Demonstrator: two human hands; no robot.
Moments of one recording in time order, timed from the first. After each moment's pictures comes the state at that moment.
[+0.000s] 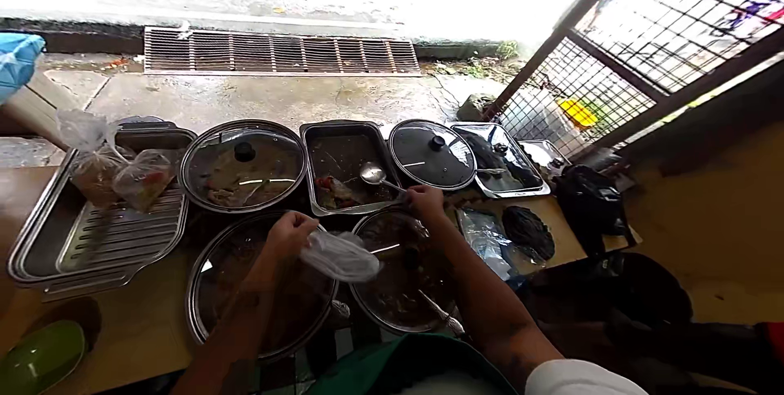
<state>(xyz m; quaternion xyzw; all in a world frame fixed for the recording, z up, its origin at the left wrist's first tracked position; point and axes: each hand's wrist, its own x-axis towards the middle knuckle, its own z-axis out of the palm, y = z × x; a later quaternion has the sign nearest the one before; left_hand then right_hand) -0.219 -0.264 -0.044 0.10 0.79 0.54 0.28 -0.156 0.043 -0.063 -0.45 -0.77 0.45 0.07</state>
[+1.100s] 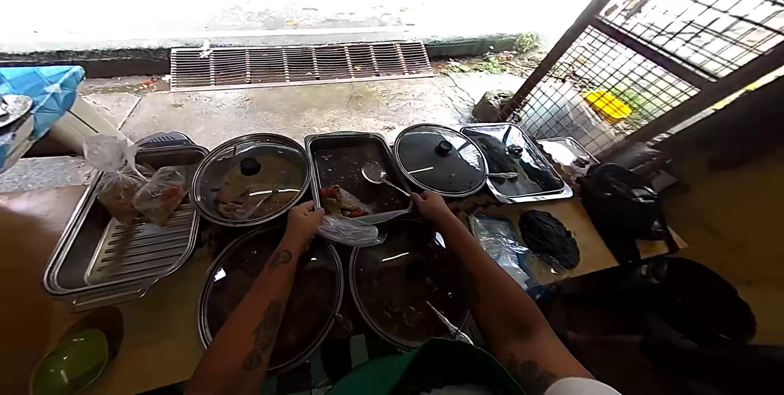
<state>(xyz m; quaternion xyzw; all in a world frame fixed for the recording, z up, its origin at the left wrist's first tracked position) -0.272 -0.205 -0.095 0.06 0.76 0.61 0.21 -0.164 0.079 -0.070 -0.37 -0.84 0.39 -0.07</state>
